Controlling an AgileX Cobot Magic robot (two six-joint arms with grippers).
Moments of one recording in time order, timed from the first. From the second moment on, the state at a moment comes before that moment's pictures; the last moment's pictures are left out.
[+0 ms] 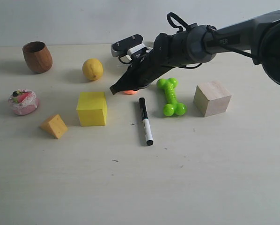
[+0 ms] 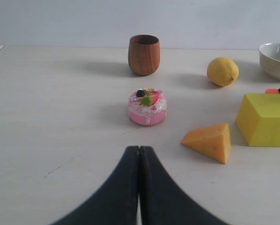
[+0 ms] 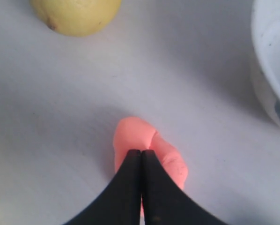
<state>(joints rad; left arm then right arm) -0.03 0.00 0.00 -0.02 0.37 0.01 0.53 2.36 -1.63 0.42 0.32 -0.50</state>
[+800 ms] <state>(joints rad) -0.03 0.00 0.00 -0.02 0.37 0.01 0.53 2.38 -1.64 0.40 0.33 -0.49</state>
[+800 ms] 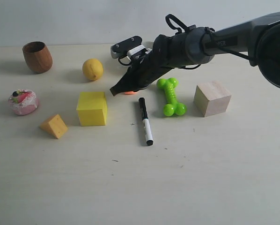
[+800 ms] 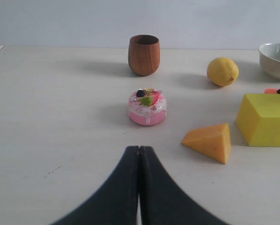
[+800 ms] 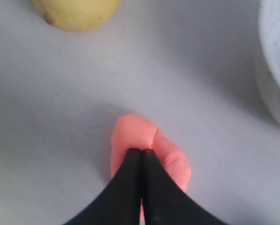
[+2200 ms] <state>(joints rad) -0.03 0.00 0.00 -0.02 0.37 0.01 0.53 2.40 -1.65 0.39 0.33 -0.48</state>
